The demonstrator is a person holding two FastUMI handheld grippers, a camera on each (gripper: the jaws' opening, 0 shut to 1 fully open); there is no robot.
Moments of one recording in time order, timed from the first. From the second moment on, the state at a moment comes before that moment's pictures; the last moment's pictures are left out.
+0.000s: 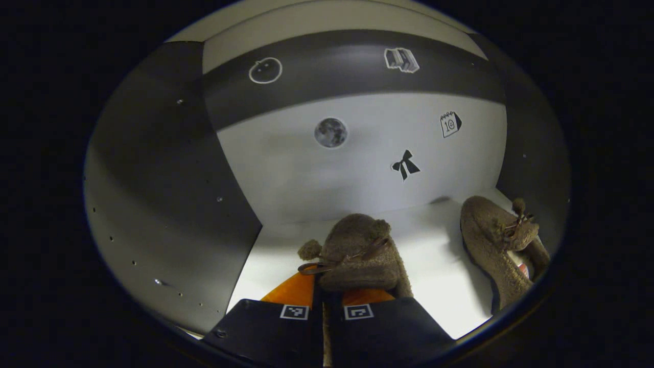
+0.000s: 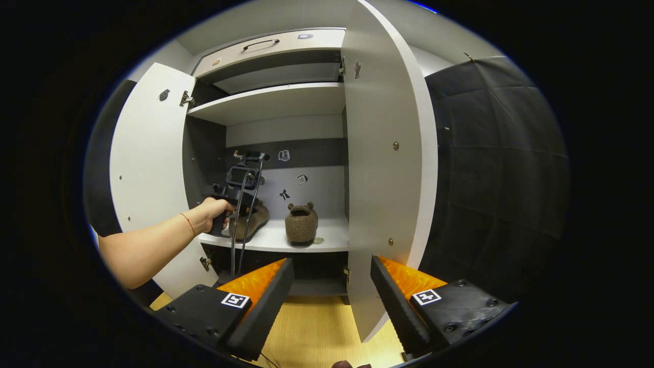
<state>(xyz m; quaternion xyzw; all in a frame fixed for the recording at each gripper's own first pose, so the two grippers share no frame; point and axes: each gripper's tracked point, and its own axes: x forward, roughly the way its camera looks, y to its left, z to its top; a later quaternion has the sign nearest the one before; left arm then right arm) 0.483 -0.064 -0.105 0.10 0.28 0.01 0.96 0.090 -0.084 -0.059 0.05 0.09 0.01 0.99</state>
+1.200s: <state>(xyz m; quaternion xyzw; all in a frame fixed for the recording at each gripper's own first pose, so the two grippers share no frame) 0.290 -0.076 0.016 0.05 0.11 -0.05 0.99 0.053 -0.078 -0.014 0.06 0.05 0.04 1.00</state>
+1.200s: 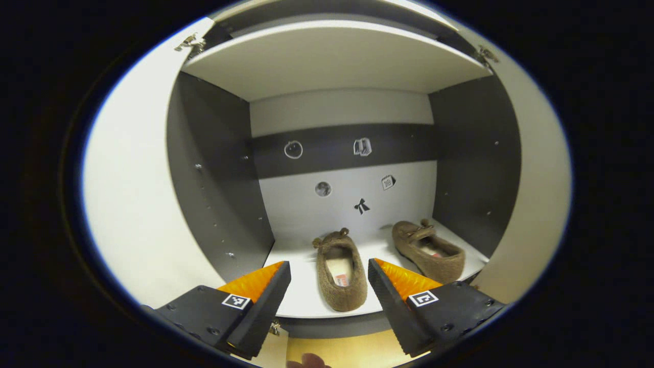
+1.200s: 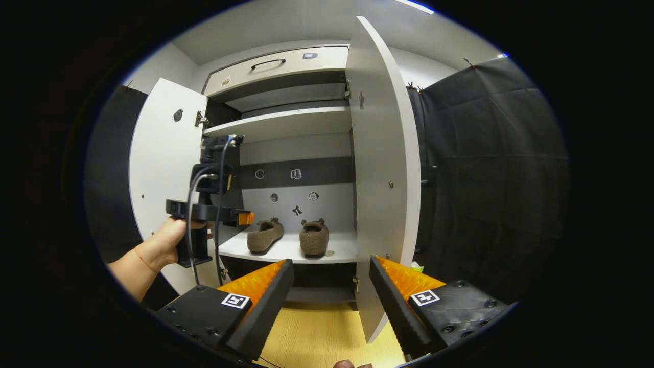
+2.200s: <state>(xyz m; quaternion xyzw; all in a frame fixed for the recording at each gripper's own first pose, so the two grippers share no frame) 0.087 -0.101 0.065 0.01 -0.01 -0.03 1.00 0.055 -0.228 0.016 0.06 0.02 -0.05 1.00</state>
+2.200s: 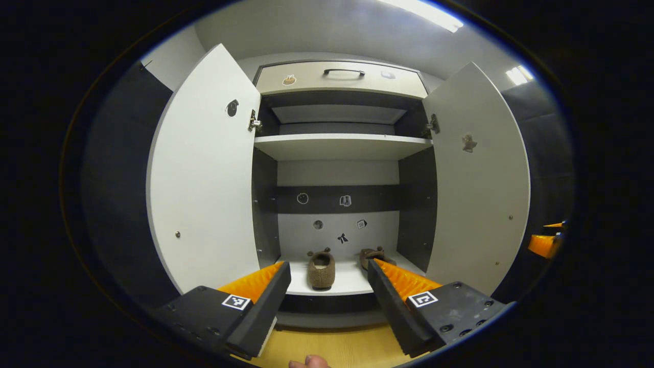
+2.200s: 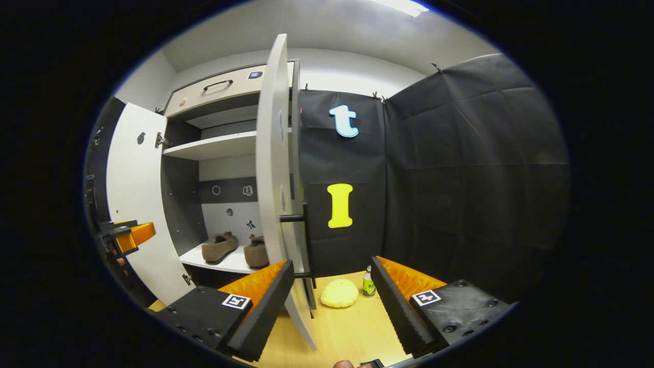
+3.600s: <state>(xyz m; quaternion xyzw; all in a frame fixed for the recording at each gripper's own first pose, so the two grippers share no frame) 0.059 -0.058 0.027 0.02 0.04 0.00 1.00 0.096 -0.188 0.005 0.06 0.03 -0.03 1.00</state>
